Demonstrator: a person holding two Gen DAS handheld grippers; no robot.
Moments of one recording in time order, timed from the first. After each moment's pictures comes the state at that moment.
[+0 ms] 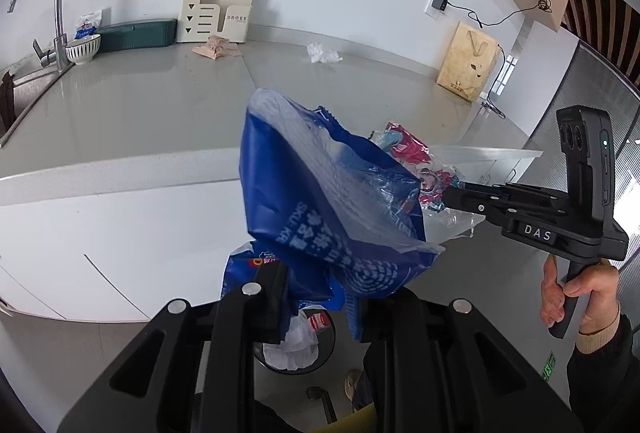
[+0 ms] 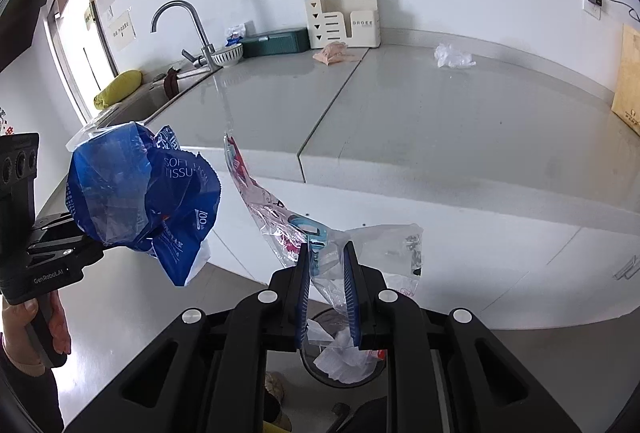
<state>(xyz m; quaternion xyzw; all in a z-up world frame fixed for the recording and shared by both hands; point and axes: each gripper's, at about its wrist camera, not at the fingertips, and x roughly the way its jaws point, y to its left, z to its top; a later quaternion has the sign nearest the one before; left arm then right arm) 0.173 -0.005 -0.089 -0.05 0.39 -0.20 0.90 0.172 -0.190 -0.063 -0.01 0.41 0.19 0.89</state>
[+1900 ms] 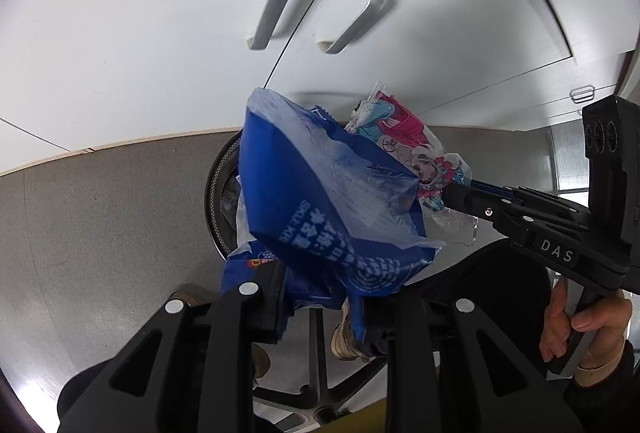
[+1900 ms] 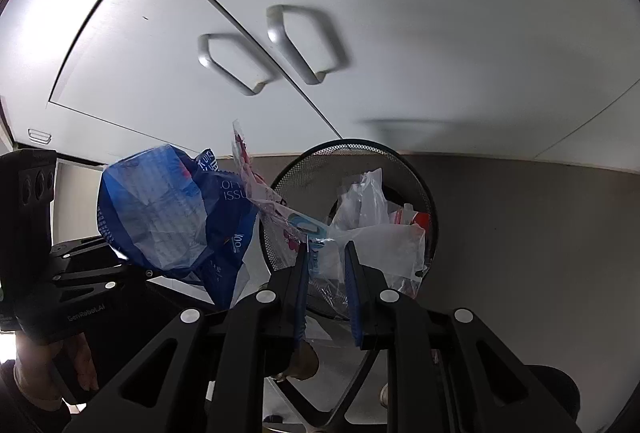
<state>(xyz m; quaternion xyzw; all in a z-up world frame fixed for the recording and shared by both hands) 0.299 -0.051 -0.510 -0.11 0.68 -0.16 0.70 0.261 -0.218 -0.456 0.09 0.67 0.14 0.73</state>
